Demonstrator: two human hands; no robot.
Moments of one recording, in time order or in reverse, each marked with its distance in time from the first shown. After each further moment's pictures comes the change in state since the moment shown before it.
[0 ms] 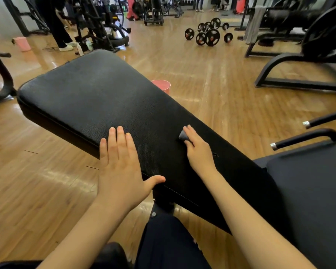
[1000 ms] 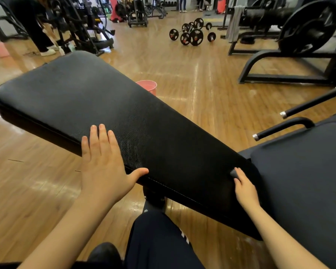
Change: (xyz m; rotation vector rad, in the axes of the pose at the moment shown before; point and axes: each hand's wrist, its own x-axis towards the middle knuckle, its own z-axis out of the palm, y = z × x) left_hand -0.005 0.002 0.000 0.074 0.057 0.015; right_hand -0.110 0.162 -0.082 -0.104 0.156 0.532
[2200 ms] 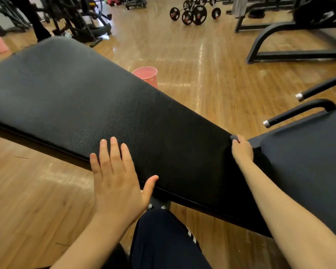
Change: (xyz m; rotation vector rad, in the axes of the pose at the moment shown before) left_hand -0.019 0.043 0.031 -0.080 0.112 0.027; right_hand 0.105 -0.044 0.022 0.030 0.091 0.100
